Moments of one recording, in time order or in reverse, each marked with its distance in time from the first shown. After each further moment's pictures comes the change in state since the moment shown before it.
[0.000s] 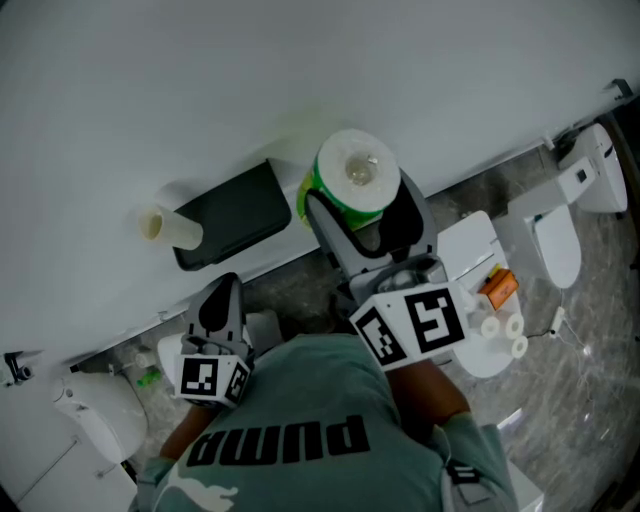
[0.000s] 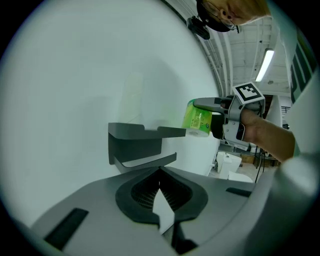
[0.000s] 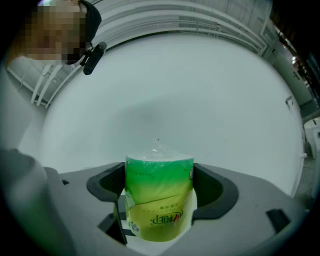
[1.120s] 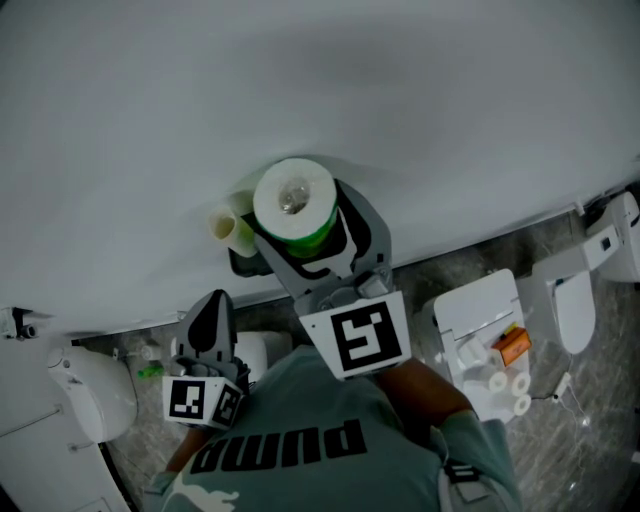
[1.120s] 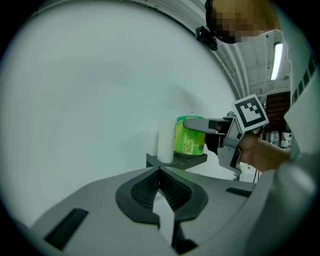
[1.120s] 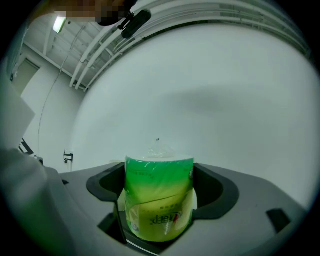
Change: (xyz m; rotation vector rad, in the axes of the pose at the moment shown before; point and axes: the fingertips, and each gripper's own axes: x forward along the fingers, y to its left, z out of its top) left arm -0.066 0.052 0.056 -0.046 -0.143 0.235; right arm 0.058 0.133 -0.007 -0.290 0.014 0.325
